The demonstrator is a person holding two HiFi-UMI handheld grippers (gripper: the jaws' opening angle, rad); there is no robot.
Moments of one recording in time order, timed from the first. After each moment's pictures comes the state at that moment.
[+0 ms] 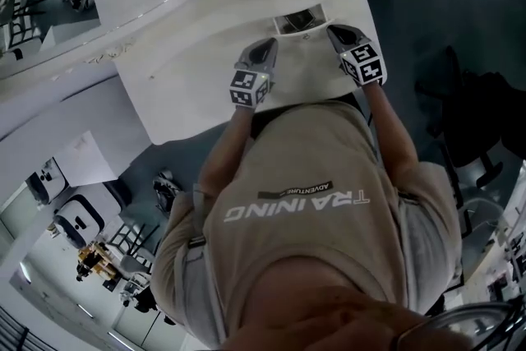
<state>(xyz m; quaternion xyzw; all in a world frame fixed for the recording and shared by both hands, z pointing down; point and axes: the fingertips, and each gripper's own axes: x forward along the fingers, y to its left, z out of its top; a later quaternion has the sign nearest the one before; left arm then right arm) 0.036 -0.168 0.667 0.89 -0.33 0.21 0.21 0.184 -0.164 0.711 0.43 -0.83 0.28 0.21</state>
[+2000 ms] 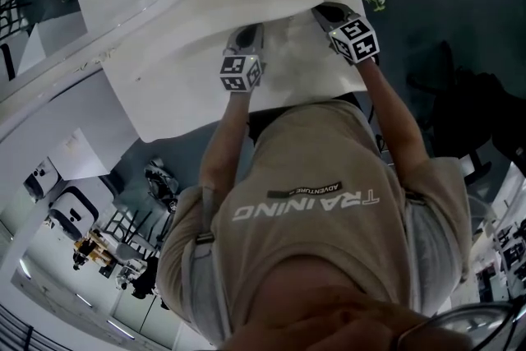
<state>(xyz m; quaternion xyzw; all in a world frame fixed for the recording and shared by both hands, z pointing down) 0.041 -0.242 0.694 0.86 -0.42 0.19 0.24 0.184 -0.245 0.715 0.37 -0.86 0.28 0.20</state>
